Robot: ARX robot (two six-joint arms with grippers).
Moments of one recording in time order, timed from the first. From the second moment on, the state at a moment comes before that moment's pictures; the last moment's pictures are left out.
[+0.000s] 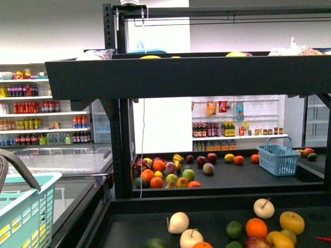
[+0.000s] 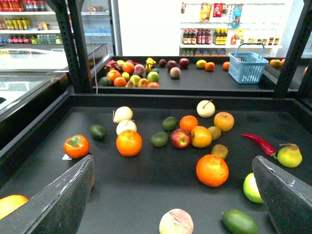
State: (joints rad) left arm 0.00 0.33 0.11 0.23 0.00 -0.01; right arm 0.00 0.00 0.02 0.00 0.00 0.00
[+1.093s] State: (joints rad) left arm 0.00 0.01 0.01 0.00 0.00 -0.01; right arm 0.00 0.00 0.02 0.00 0.00 0.00
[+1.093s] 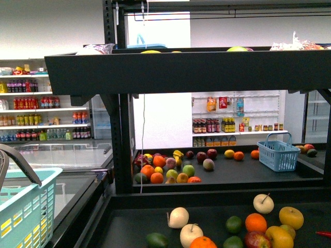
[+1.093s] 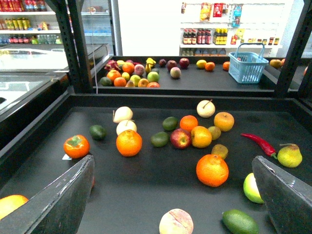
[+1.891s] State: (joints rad) left arm 0.00 0.01 0.01 0.00 0.00 -0.01; right arm 0.00 0.00 0.02 0.00 0.00 0.00
